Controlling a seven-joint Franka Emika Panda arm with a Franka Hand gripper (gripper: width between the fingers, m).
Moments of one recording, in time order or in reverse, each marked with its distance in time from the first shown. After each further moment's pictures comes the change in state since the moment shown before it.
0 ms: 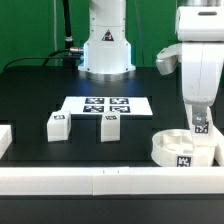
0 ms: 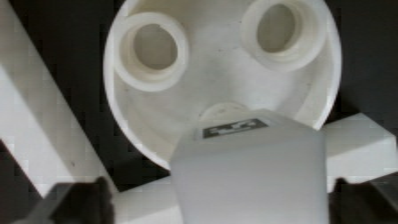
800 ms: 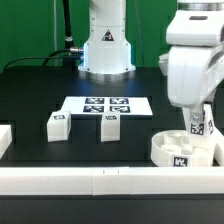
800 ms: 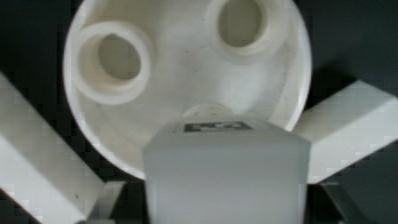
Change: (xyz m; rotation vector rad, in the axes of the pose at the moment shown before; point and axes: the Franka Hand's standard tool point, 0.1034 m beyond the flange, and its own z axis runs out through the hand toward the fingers) arm 0.001 -0.003 0.003 0.016 -0.001 0.262
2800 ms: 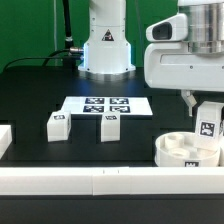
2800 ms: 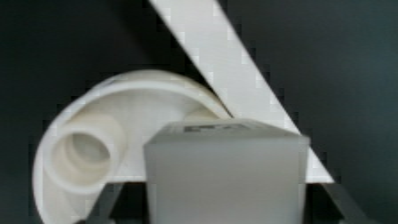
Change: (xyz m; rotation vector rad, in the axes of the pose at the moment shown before) arm 0.013 -0.006 0.001 0.099 0.060 1.679
